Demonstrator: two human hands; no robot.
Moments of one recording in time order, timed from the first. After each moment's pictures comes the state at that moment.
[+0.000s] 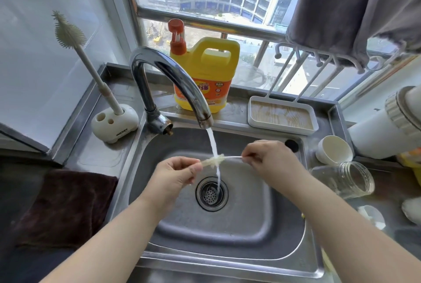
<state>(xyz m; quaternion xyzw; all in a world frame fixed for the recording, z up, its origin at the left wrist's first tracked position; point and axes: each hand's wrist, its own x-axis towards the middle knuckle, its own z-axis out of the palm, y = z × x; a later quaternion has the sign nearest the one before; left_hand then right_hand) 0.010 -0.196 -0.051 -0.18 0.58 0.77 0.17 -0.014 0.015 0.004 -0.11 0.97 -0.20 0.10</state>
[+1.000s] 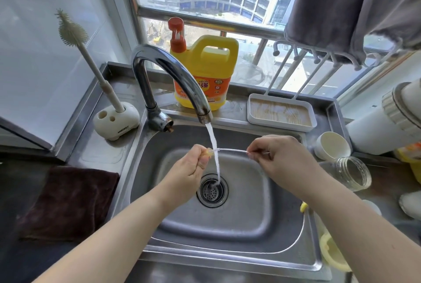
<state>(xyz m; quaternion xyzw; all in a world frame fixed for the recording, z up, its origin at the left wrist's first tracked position) 0.016 -0.186 -0.036 0.10 0.84 0.52 0.11 0.002 0.024 0.030 -0.10 0.97 -0.22 0.06</state>
